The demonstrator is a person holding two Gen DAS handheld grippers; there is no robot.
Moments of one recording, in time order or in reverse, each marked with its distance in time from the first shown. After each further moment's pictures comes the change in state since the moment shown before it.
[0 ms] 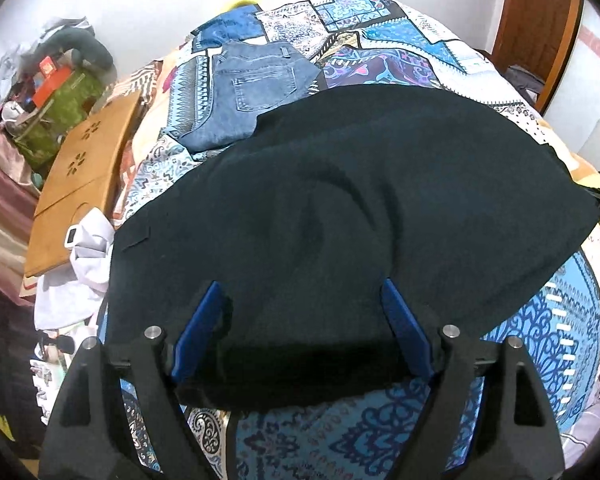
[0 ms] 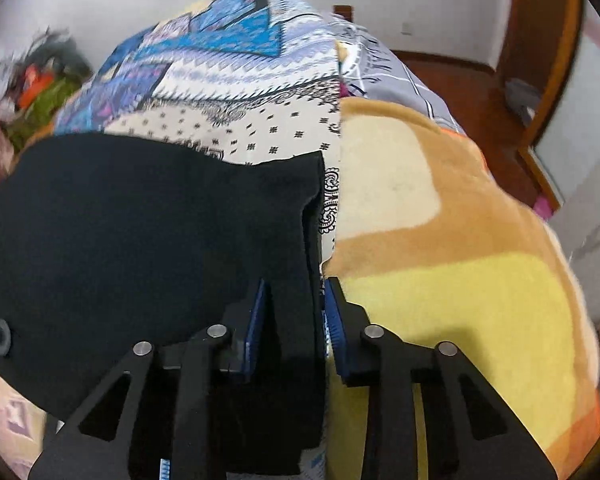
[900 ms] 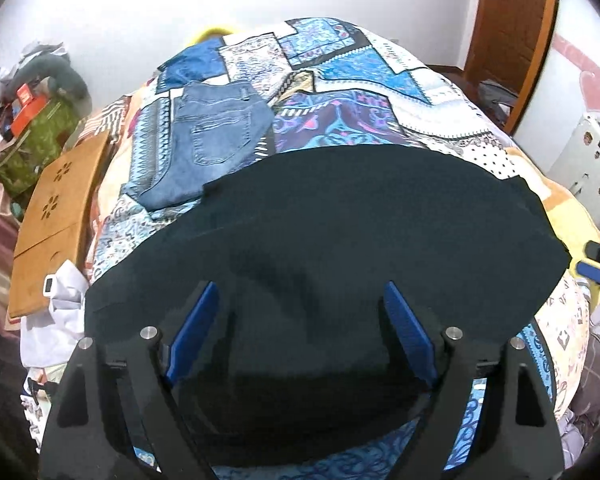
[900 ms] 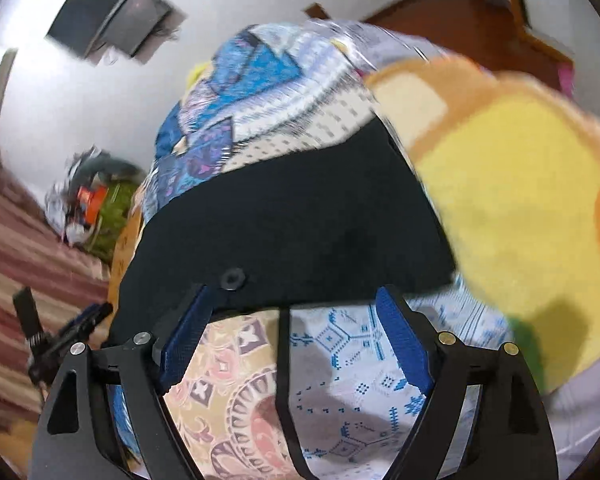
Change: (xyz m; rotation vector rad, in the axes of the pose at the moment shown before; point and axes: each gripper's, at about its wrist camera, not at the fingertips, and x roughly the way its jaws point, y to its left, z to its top) left arm -0.007 -0.039 0.052 0.052 -0.089 -0.089; right arm -0.069 0.024 -0.055 0.571 -0.023 0.405
